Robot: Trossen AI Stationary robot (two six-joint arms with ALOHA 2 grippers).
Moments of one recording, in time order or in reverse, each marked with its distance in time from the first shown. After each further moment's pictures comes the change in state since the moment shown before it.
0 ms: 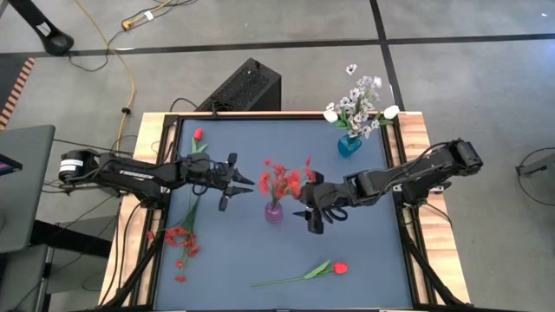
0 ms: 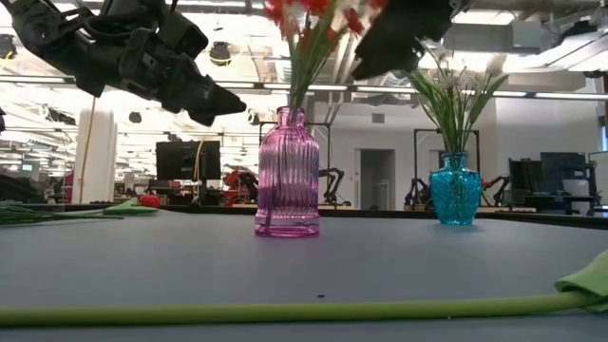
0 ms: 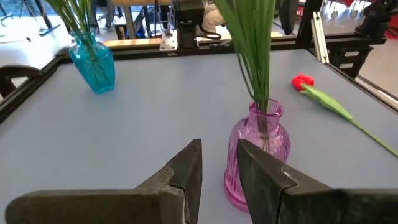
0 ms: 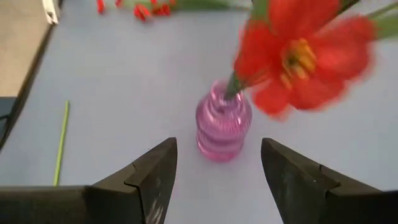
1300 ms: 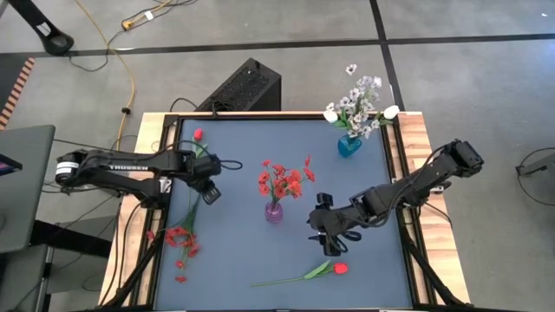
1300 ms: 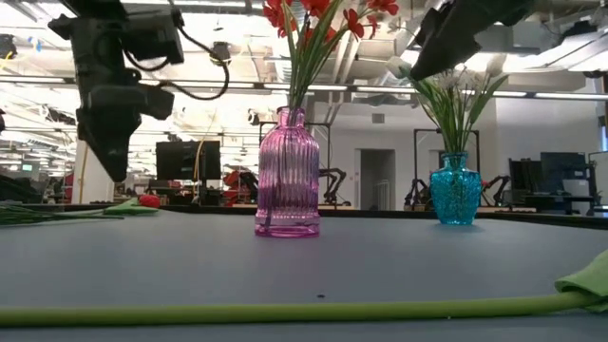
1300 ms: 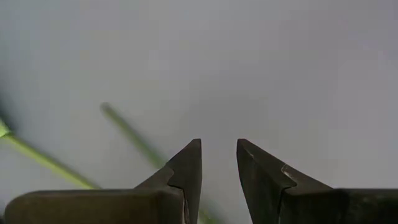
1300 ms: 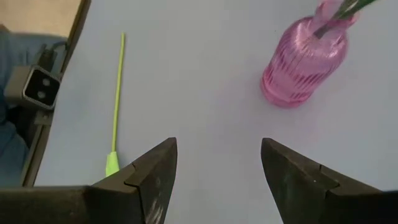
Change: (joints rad) left arm 0.026 -0.057 0.302 -1.403 -0.298 -0.600; right arm 0.180 0.001 -0.021 -0.117 -0.021 0.088
